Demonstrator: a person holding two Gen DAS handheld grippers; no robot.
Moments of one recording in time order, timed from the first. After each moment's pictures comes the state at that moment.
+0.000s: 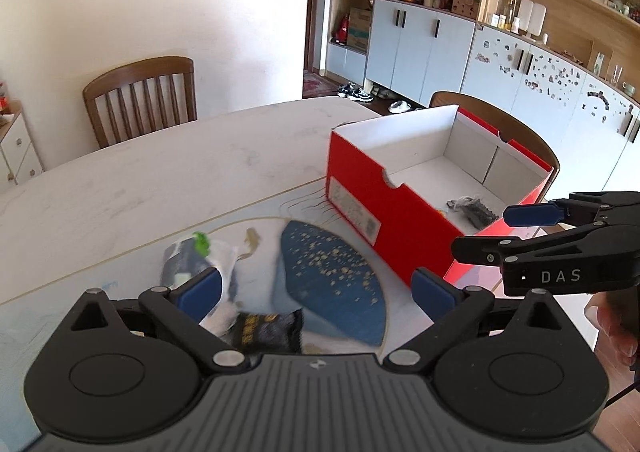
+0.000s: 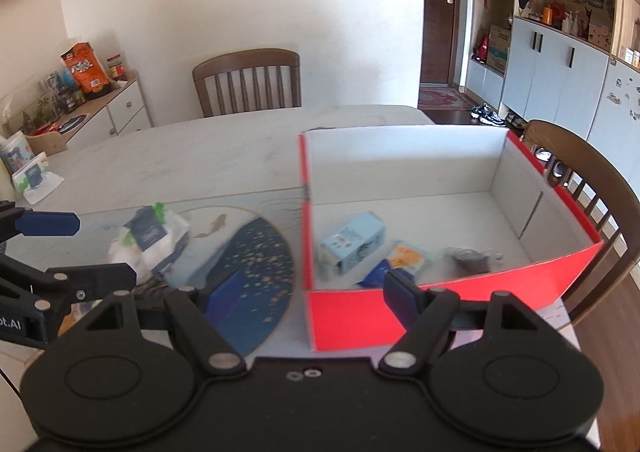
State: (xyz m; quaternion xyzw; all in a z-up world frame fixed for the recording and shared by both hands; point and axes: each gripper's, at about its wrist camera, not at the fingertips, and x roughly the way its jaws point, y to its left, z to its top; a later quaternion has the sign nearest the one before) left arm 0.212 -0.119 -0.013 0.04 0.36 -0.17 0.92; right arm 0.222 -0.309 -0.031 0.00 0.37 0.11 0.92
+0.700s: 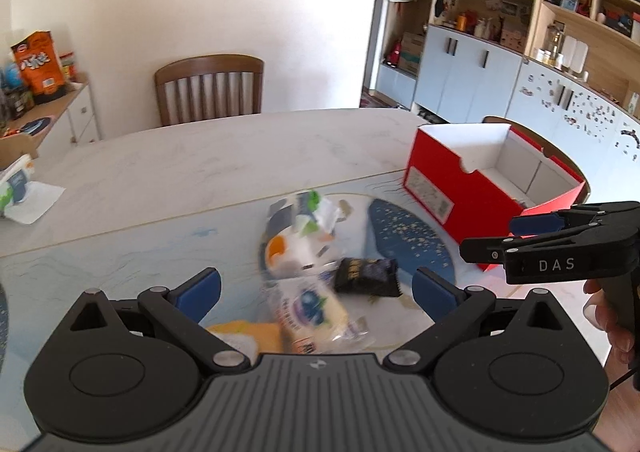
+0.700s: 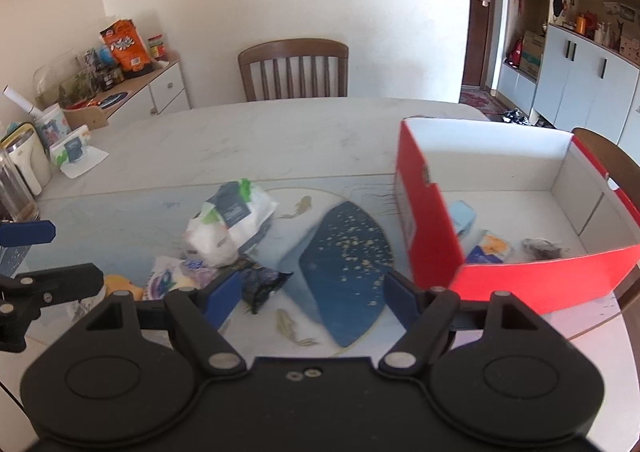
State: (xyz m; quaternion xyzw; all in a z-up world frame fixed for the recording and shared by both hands) left arm 0.149 -0.019 -0.022 0.00 0.34 -0.10 0.94; right arm 0.197 -0.226 -0.038 -0.02 0.37 0.15 0.92
